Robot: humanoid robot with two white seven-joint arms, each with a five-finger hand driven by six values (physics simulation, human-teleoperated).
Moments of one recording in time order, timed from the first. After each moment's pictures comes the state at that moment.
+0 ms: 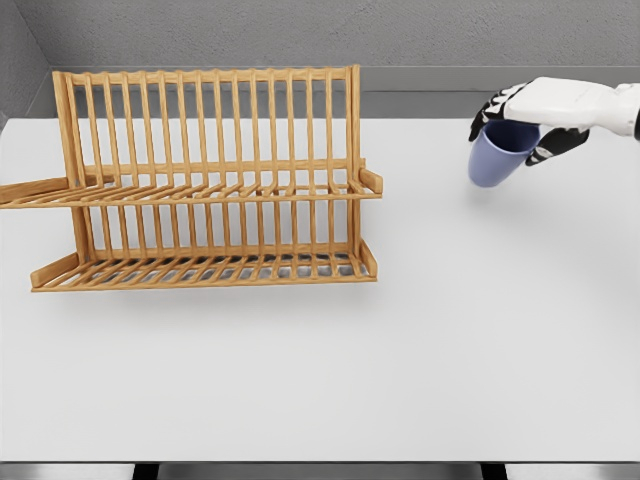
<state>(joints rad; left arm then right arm) 0.06 0.00 -0.28 -0.18 0.01 -0.02 -0.26 -0.96 -0.82 0.75 -1.19 0.26 -0.61 0.61</state>
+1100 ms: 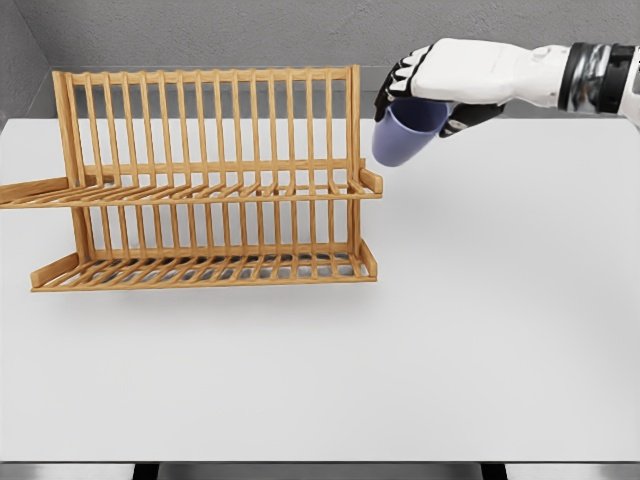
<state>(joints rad) 0.06 0.00 -0.28 -0.18 0.01 -0.02 -0.26 -1.04 -0.69 0.75 -1.39 0.26 -0.61 0.61</state>
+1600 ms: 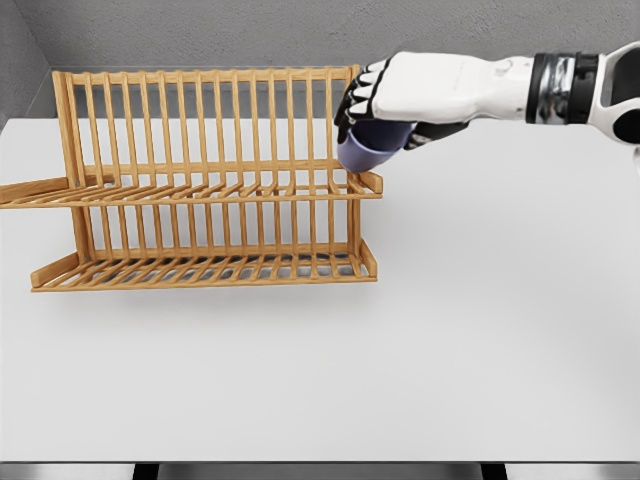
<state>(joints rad) 0.06 0.00 -0.28 -0.18 0.01 -0.02 -0.26 -1.04 -0.67 0.78 -1.50 0.26 -0.61 0.61</state>
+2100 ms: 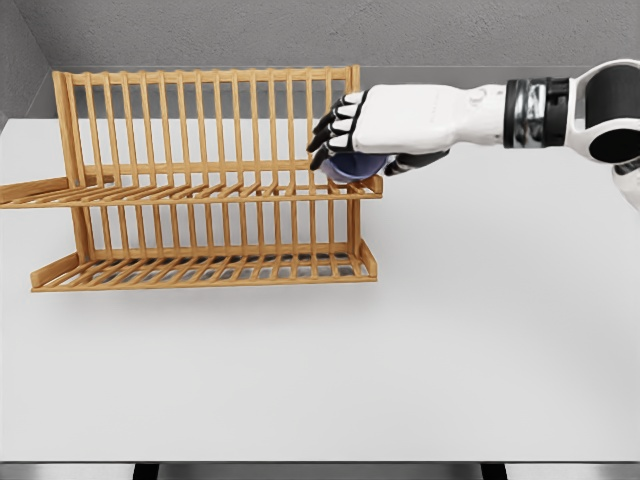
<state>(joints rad) 0.06 0.00 -0.28 -0.18 0.01 -0.02 -0.26 -1.04 -0.67 0.84 -1.55 0.26 -0.61 0.61</state>
